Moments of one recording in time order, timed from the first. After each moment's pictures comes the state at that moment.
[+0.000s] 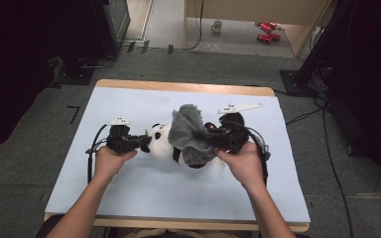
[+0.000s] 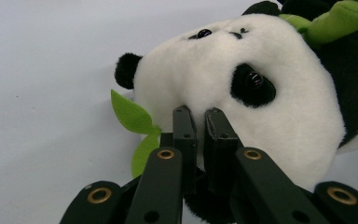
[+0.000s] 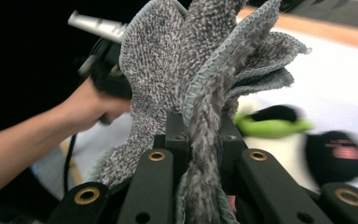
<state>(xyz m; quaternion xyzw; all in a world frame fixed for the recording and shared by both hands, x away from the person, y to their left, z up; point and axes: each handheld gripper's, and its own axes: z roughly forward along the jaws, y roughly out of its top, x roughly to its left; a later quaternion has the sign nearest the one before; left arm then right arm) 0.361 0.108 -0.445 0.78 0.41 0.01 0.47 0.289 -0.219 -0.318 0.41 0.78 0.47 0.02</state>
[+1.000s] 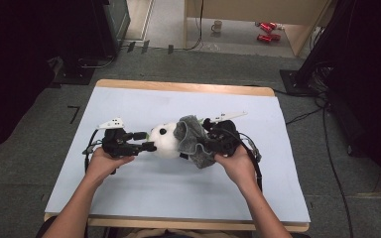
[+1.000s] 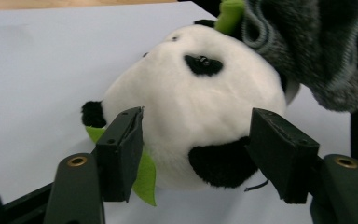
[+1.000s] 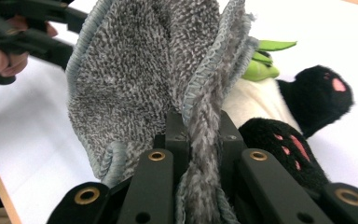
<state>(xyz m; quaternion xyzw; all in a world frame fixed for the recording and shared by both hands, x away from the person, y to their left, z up) 0.348 0.118 -0.435 0.78 0.32 -0.02 0.53 0.314 -0.225 -0.371 0.45 0.80 0.39 0.08</state>
